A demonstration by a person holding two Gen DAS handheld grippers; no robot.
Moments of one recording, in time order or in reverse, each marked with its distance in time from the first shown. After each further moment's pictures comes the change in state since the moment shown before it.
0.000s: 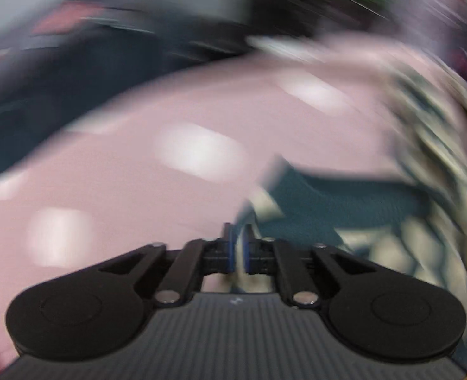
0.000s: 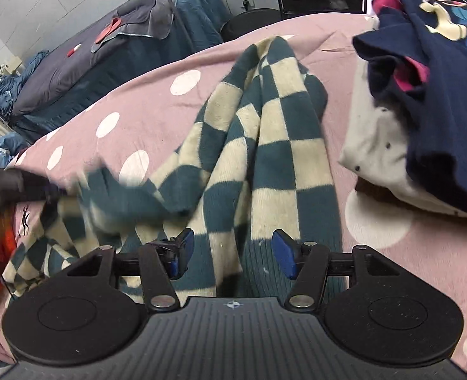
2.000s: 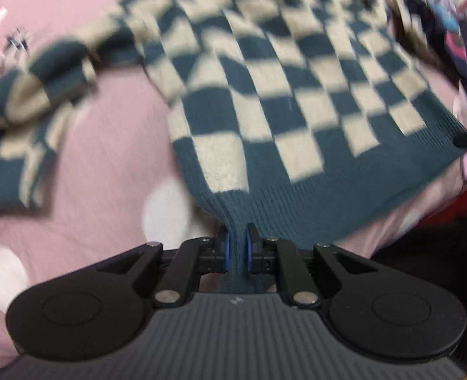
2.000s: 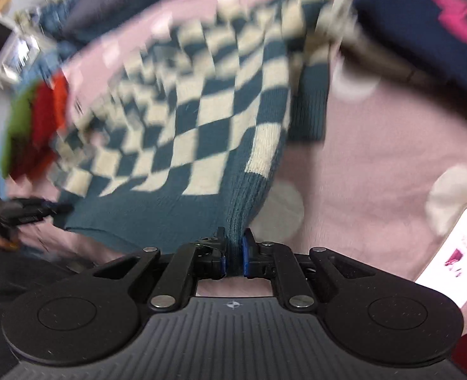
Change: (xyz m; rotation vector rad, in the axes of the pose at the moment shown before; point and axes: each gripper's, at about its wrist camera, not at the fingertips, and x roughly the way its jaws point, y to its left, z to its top) left arm -0.182 -0.146 -0.327 -0.143 0.305 -0.215; right arm -0.053 -0.024 -0.100 -0.207 0.382 0.130
